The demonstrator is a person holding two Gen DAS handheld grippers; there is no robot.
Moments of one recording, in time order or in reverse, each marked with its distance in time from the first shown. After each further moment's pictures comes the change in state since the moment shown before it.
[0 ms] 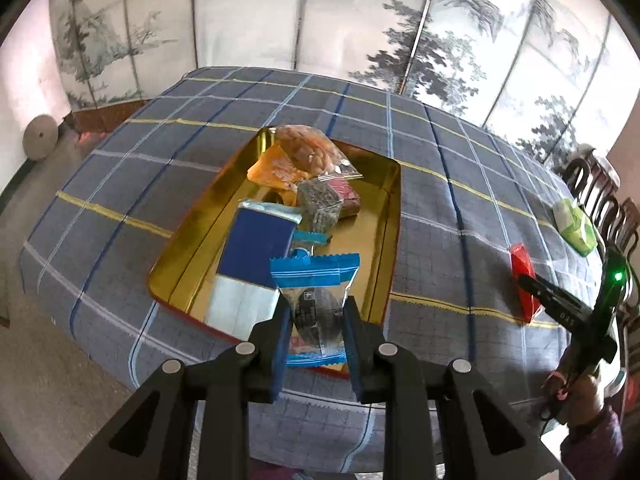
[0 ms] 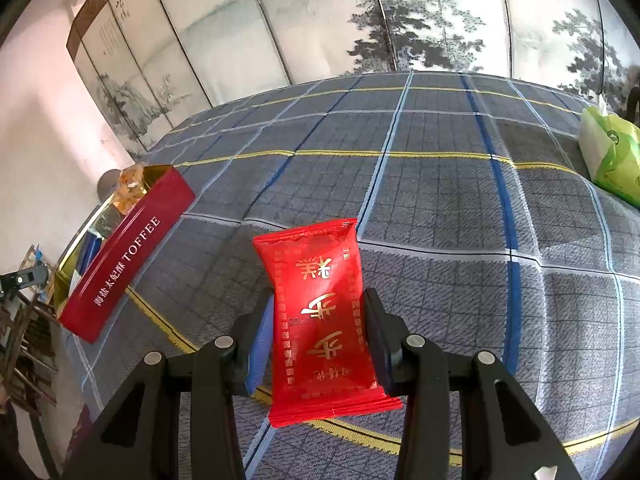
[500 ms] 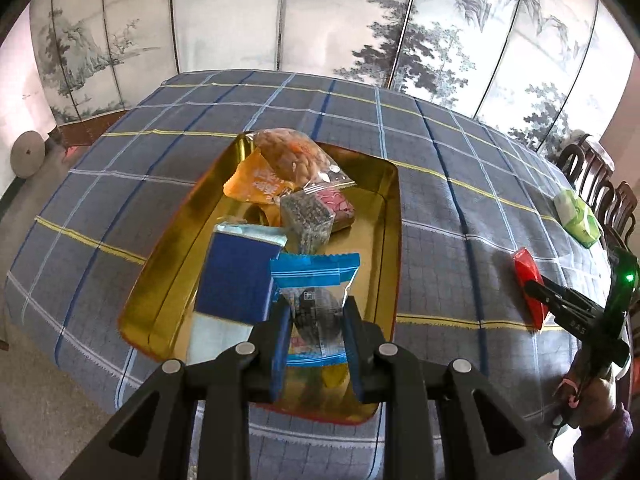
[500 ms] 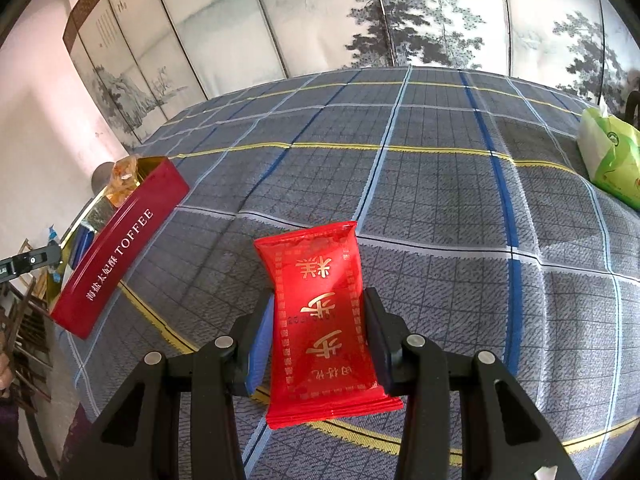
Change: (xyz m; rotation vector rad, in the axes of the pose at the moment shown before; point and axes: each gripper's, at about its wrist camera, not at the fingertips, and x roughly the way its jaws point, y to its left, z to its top) left arm 0.033 -0.003 0.018 0.046 0.004 -0.026; right arm 0.004 0.001 -0.001 -0.010 0.022 -0.022
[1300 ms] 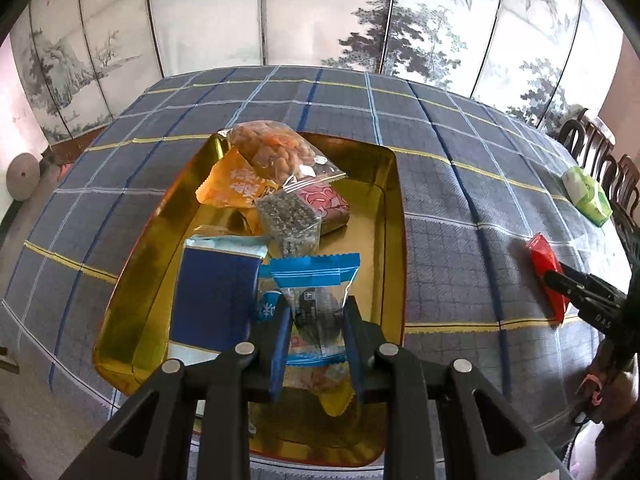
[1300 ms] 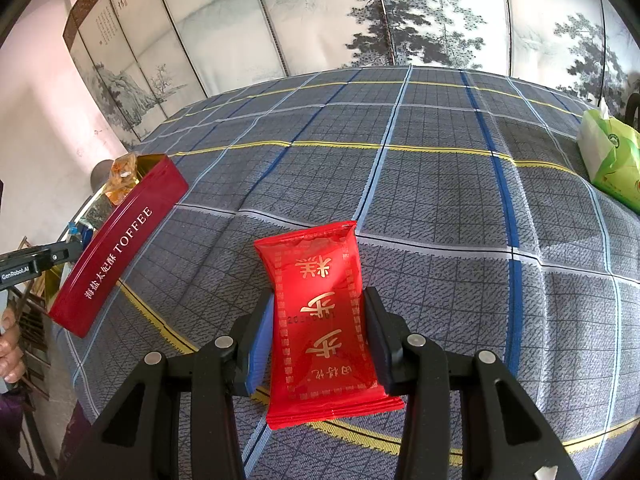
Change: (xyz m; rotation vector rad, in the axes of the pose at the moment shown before) left arm 0.031 -0.015 0.004 0.084 0.017 0.030; right arm 0.001 0.002 0.000 -0.002 0.002 -0.003
